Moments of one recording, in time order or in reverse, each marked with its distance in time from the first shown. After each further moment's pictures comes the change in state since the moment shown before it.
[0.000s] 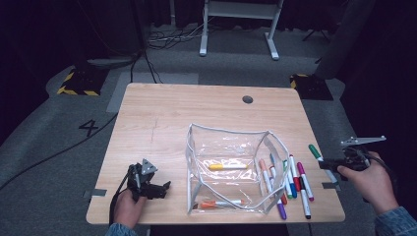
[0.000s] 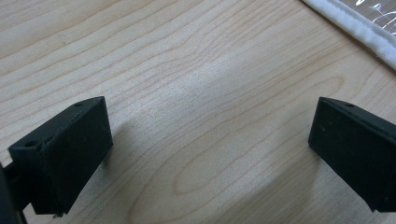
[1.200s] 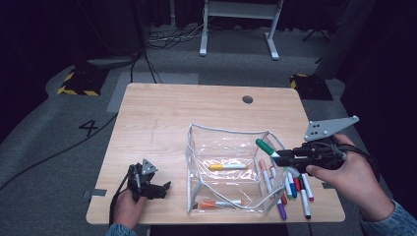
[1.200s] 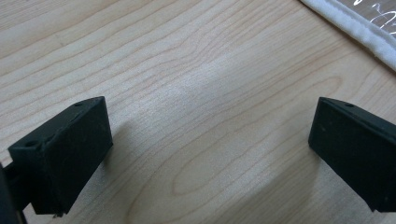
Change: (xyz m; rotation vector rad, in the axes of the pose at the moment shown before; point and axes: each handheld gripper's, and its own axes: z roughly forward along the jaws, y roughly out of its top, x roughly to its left) left arm -0.001 0.000 0.000 -0.004 -0.002 0.001; right arm 0.170 0.085 -0.051 -0.109 0.336 -0.462
